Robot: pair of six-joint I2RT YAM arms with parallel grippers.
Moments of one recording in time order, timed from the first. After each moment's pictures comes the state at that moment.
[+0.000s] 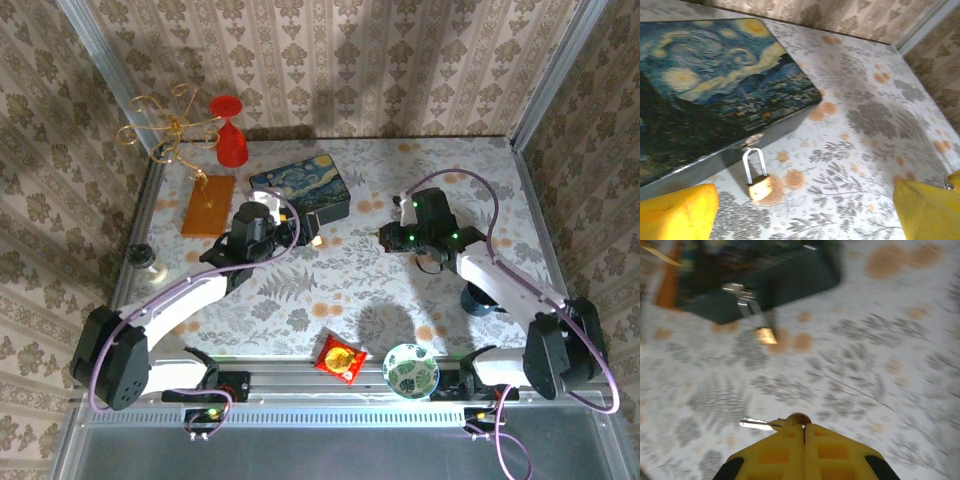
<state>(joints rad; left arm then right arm) -0.63 1.26 0.78 0.07 0.08 -0.49 0.37 1.29 0.89 -0.33 -0.31 0.37</state>
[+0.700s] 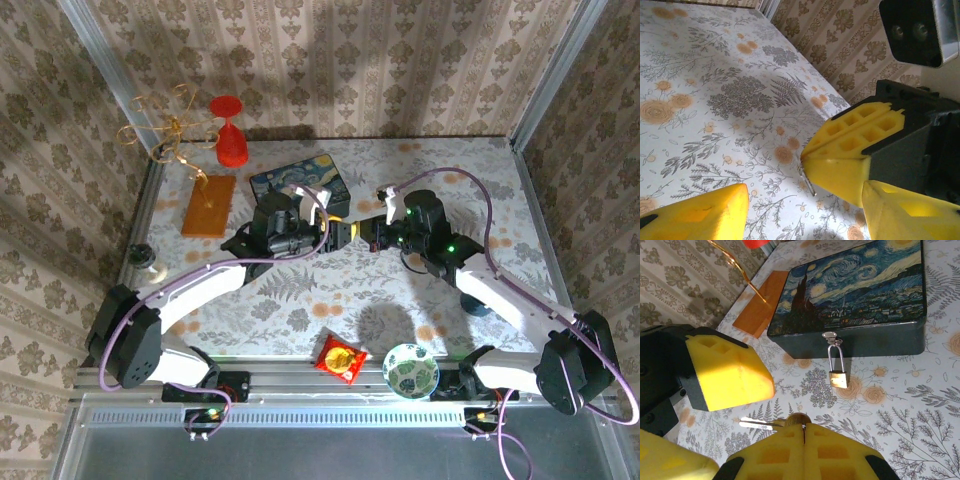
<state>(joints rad) -0.74 1.39 0.91 0.17 0.46 -0.45 0.50 1.23 0.88 -0.13 -0.29 0.37</state>
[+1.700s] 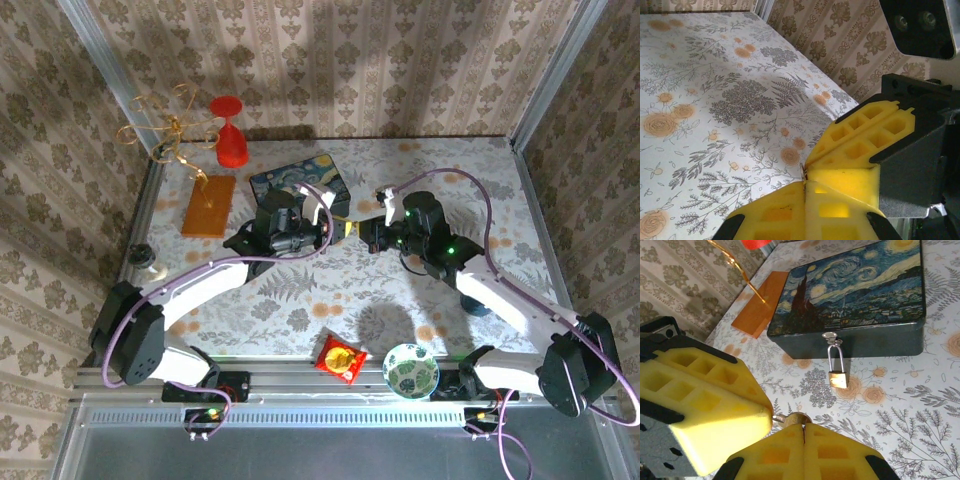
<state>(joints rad) -0.74 1.40 0.93 0.15 0.47 -0.33 0.51 1.21 0.88 -0.14 -0.27 0.37</state>
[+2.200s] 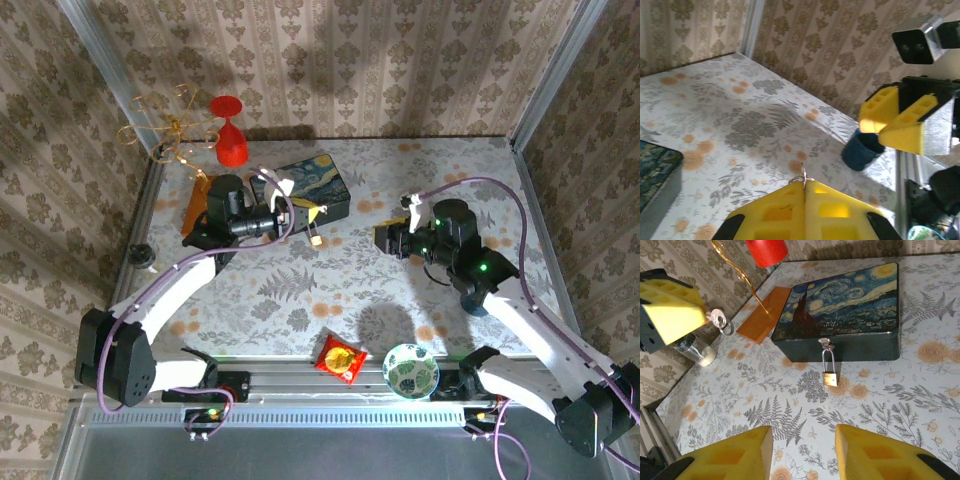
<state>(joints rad) -0.46 1.28 0.91 0.13 0.85 -0.20 0.46 0.98 0.85 -0.28 -0.29 0.31</state>
